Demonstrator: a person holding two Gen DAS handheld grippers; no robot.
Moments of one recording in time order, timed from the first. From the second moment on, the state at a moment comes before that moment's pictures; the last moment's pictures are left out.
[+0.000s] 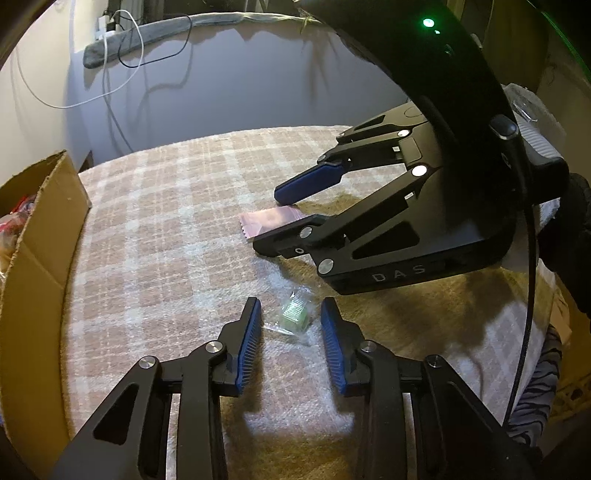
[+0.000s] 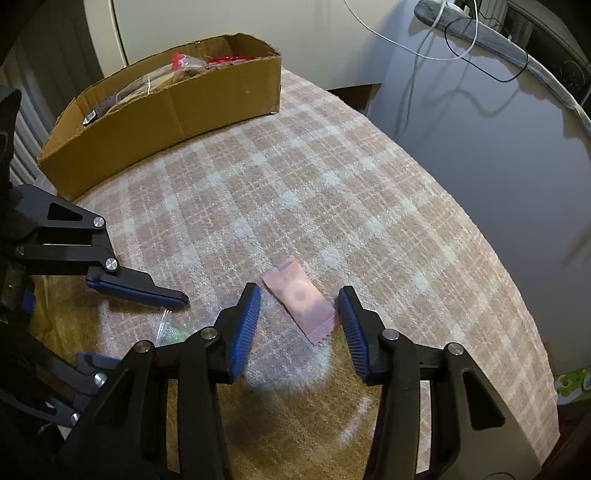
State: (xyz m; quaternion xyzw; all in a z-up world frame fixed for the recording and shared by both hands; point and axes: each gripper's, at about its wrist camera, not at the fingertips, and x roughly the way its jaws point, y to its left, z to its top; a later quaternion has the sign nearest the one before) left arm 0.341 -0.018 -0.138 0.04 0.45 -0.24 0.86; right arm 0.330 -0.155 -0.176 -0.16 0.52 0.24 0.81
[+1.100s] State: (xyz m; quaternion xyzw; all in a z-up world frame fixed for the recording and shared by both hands) left arm 0.324 0.026 -0.093 0.01 0.39 -0.19 0.90; right arm 0.308 -0.164 -0.121 -0.10 0.48 0.18 0.86
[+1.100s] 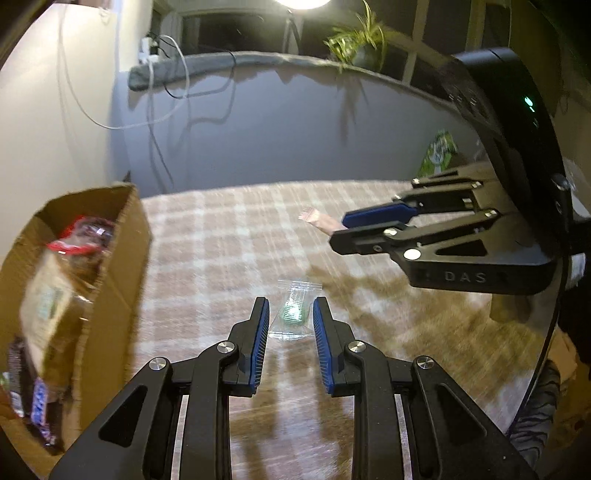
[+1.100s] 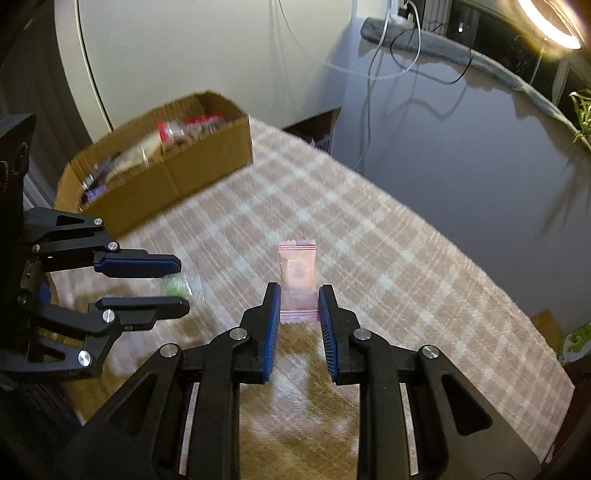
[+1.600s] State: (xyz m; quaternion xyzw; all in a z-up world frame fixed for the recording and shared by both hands) left arm 0.313 0.108 -0.057 -0.05 0.32 -0.13 0.94; right arm 0.315 -0.095 -0.073 -0.09 0.43 0.20 0.88
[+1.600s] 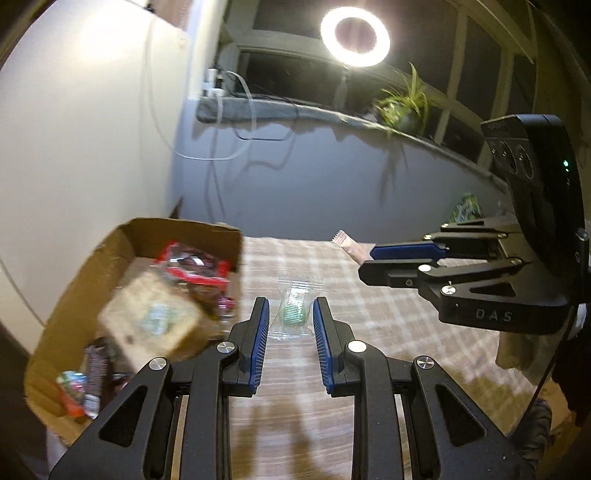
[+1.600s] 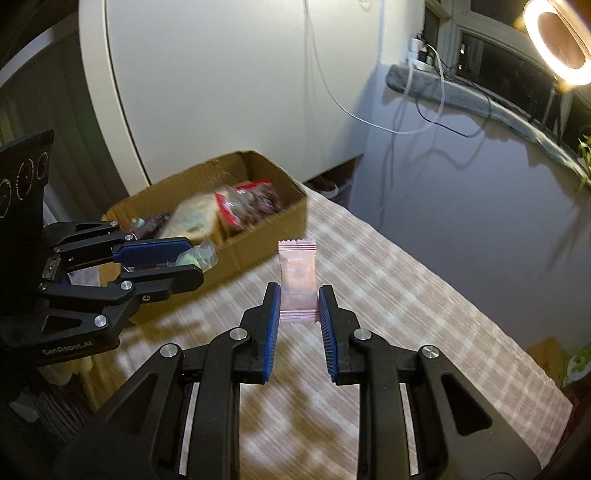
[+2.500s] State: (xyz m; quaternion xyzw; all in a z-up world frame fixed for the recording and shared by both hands) left arm 0.303 0.205 -0.065 -0.09 0.29 -0.02 0.95; right arm 0.372 0.020 -0.080 -0.12 0.44 0.24 0.86
